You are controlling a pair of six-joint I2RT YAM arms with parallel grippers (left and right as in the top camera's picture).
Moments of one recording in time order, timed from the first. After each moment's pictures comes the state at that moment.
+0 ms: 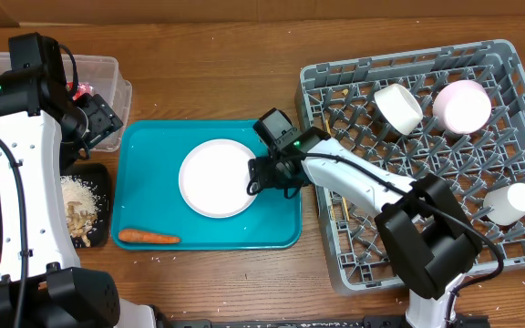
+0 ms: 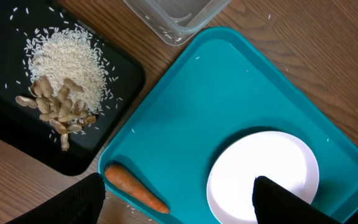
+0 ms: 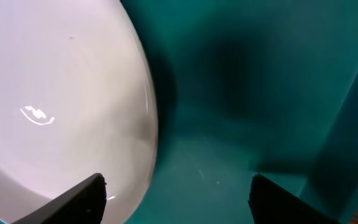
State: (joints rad) left arm 0.24 1.66 1.74 -1.39 -0.02 -0.48; right arm 0.67 1.98 1.35 -0.67 -0.16 0.52
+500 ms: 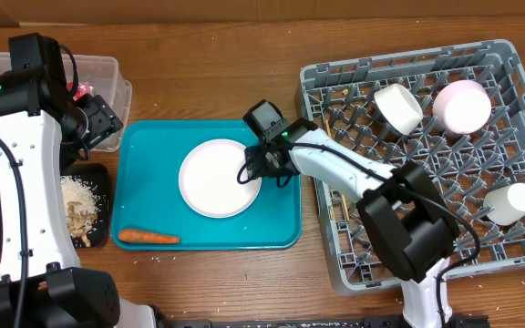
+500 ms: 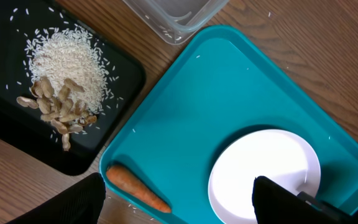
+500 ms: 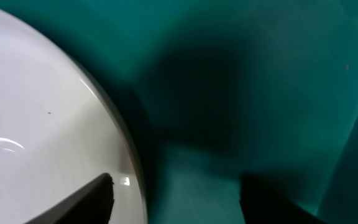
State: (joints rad) left arm 0.24 1.66 1.74 -1.39 -0.02 -0.46; right arm 0.67 2.10 1.48 -0.67 -0.06 0.54
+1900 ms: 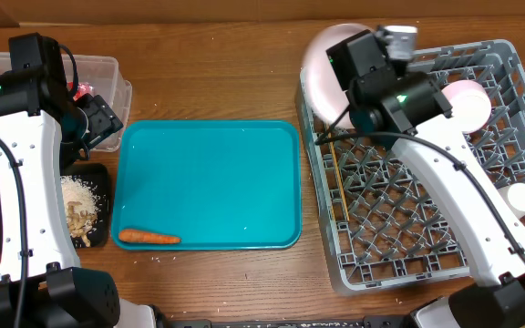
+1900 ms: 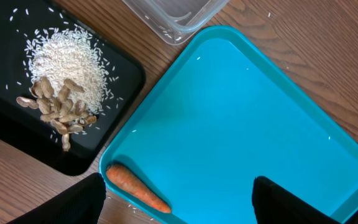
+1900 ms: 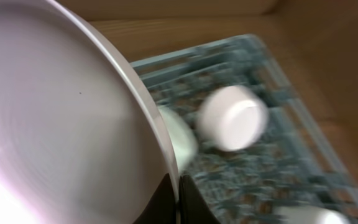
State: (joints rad) left arm 0.24 1.66 1.74 -1.39 -0.02 -0.46; right arm 0.45 1.67 1.72 -1.17 0.81 0.52
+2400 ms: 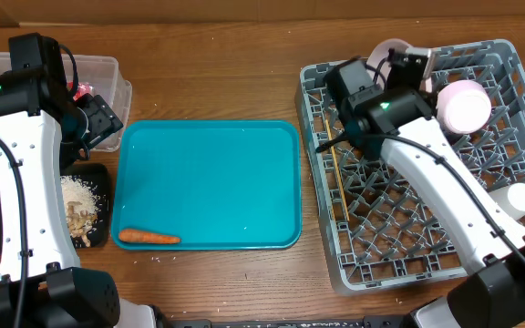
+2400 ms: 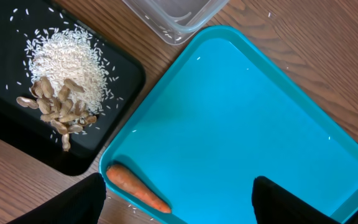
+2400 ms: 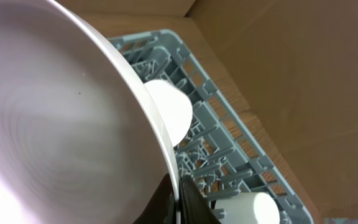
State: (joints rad) left arm 0.24 1.66 1.74 -1.39 -0.02 -0.46; right arm 0.45 1.68 1.53 -1.18 1.08 0.66
